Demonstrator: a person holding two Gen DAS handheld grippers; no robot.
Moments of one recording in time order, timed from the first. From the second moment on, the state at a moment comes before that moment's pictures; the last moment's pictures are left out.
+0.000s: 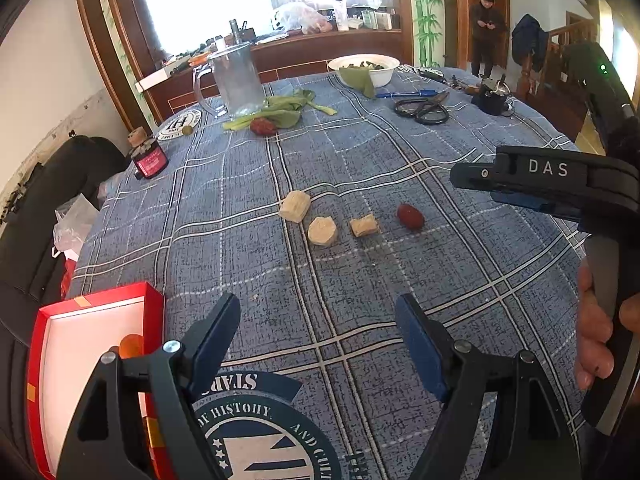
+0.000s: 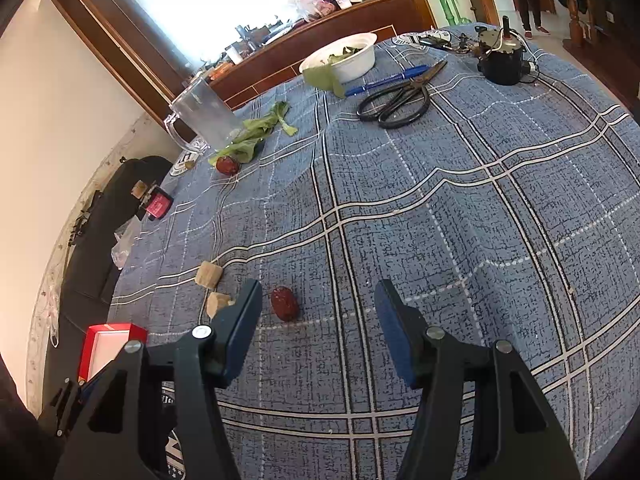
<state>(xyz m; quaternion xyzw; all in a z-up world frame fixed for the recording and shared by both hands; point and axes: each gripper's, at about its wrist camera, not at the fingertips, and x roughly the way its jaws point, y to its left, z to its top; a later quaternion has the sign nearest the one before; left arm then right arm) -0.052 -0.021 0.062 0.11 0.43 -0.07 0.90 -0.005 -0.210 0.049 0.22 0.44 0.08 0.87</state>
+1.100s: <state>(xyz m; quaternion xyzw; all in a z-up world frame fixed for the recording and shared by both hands) -0.053 0.045 0.051 0.04 0.43 -0.02 0.90 -0.004 -0.194 0.043 0.17 0.46 0.10 0.86</state>
